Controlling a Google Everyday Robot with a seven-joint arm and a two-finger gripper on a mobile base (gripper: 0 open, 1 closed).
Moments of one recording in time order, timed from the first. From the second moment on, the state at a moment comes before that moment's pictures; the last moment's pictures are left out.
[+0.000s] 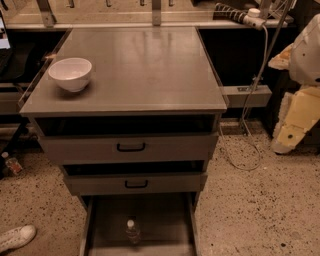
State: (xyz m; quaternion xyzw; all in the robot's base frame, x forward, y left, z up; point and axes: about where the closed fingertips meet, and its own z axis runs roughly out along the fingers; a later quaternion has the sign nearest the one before) arm 0.438 -0.217 0.976 -0.60 0.78 -0.03 0.16
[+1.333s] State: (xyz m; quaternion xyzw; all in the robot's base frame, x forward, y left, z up) arm 0.413 -0.189 0.861 -0.57 0.81 0.02 0.16
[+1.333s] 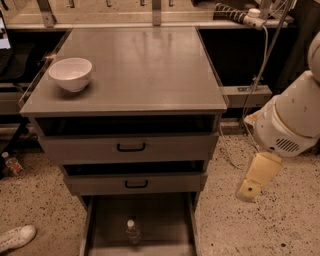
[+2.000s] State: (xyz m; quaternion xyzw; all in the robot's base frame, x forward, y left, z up) arm 0.412 -0.178 0.823 -0.56 0.81 0.04 0.16
